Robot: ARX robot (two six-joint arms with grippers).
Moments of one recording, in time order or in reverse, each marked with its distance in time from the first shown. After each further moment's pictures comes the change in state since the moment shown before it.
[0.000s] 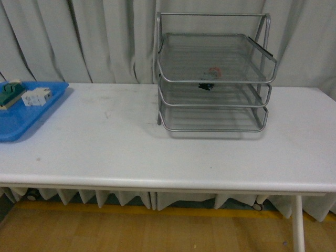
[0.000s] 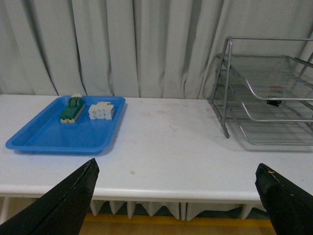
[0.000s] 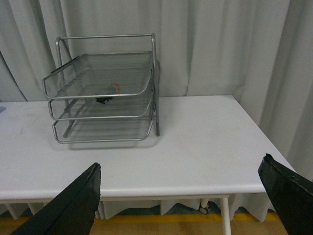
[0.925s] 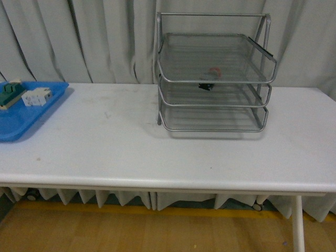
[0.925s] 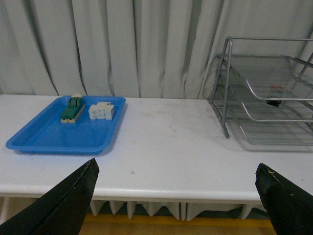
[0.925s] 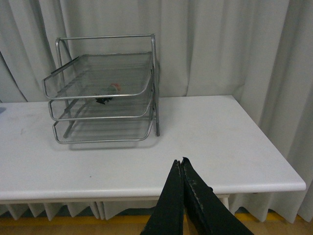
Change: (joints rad) left arm 0.000 0.000 0.000 0.000 0.000 0.000; right arm 0.000 0.000 0.000 0.000 0.000 0.002
